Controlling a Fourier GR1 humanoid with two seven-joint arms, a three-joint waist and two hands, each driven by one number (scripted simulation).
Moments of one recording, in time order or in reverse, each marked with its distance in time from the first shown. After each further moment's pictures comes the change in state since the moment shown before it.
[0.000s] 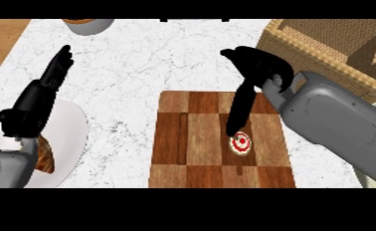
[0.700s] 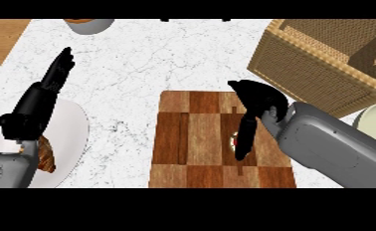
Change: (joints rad) left arm 0.017 -0.022 0.016 -0.011 -0.021 -0.021 -0.012; right arm 0.166 -0.010 0.111 -0.029 0.067 -0.022 -0.022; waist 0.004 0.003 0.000
